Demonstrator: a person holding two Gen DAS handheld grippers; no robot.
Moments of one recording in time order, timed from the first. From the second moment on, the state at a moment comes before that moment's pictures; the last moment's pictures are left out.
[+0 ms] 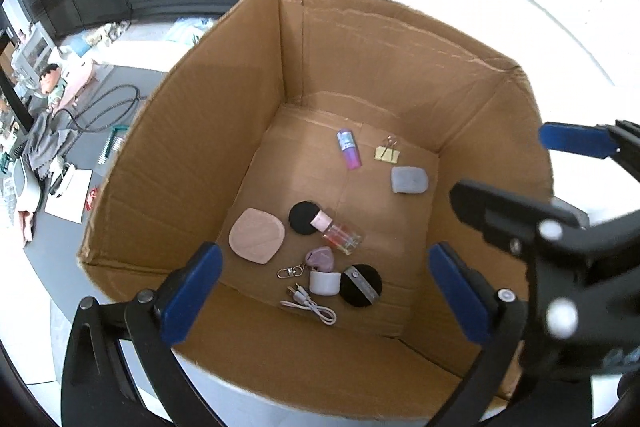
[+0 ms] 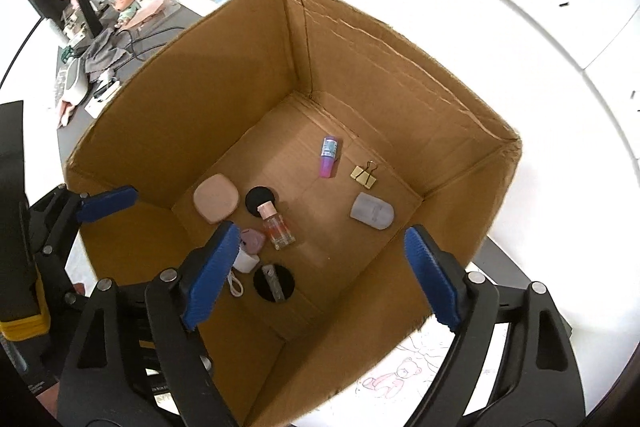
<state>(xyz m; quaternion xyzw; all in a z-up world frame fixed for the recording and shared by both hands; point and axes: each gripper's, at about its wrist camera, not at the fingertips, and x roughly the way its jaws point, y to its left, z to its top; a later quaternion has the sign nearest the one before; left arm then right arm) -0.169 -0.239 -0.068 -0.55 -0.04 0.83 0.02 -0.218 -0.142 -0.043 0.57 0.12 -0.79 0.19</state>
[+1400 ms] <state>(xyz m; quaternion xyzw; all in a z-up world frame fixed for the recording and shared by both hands) -0.024 -0.006 0.031 -0.51 0.06 0.85 0.14 0.004 0.189 0.059 0.48 -0.04 -0.88 -0.06</state>
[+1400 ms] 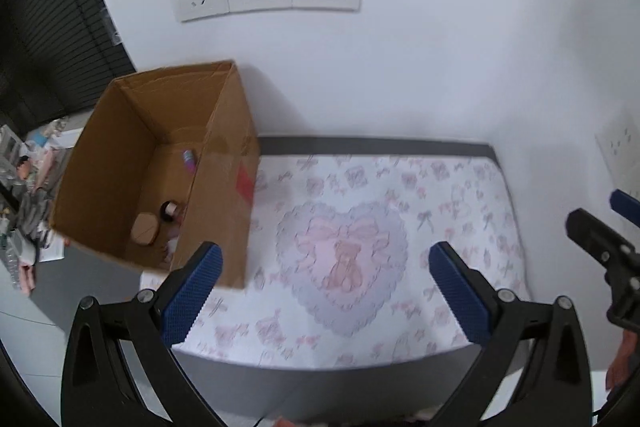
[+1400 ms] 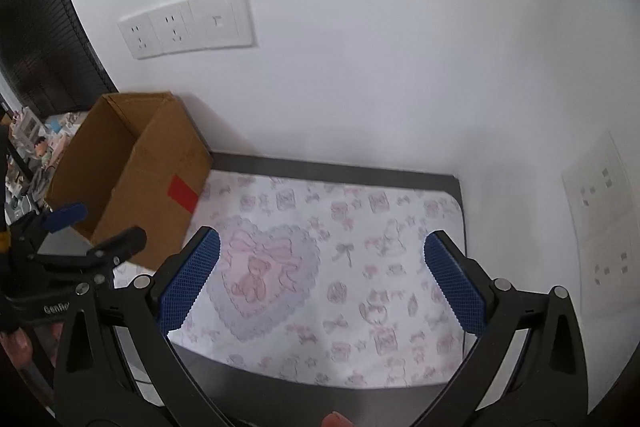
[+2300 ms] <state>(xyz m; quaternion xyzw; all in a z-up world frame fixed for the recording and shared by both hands) 0.033 -0.037 0.048 -0.54 0.10 0.83 0.04 0.077 0.143 0.050 0.57 -0.10 -0.81 -0.08</state>
